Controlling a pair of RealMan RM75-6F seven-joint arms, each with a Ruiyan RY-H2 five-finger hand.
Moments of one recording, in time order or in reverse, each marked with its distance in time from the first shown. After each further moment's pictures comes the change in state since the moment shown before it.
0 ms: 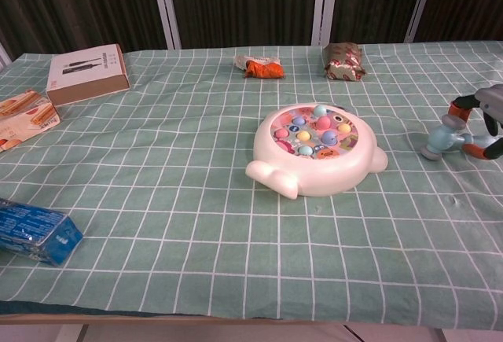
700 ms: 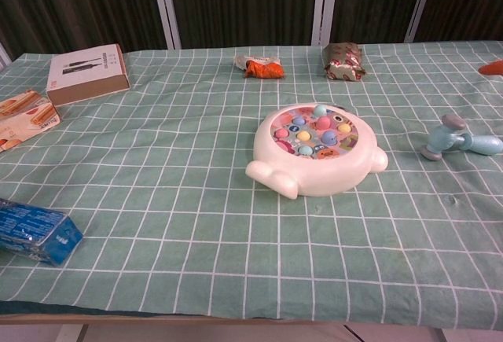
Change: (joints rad) left arm 0.003 -0.002 -0.006 0.000 -0.010 0.004 0.001; right arm -0.177 0.264 -0.094 -0.483 -0.105 0.257 -0.086
